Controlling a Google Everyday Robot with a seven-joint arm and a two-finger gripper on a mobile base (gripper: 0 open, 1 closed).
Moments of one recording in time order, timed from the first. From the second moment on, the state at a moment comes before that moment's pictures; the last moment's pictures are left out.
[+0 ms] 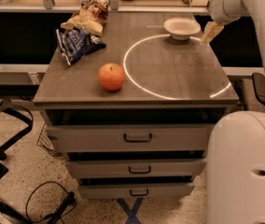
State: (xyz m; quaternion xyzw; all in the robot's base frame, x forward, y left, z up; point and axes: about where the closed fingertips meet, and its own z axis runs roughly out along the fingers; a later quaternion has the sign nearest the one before) arm 0.866 -0.278 0.924 -0.65 0.59 -0.24 0.41
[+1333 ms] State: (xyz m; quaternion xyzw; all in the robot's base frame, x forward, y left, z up) arm 0.903 -0.244 0.892 -0.66 0.55 -0.22 0.46
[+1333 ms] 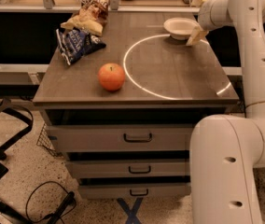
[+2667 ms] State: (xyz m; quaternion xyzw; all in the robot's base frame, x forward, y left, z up) arm 0.913 -0.240 0.883 -0.66 0.54 -0.23 0.46
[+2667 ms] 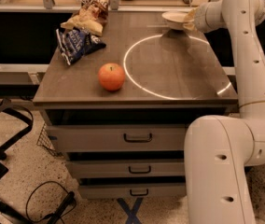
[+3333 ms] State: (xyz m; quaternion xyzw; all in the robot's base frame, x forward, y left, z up) arm 0.898 -0.238 0.895 -0.68 0.55 -0.23 0.44
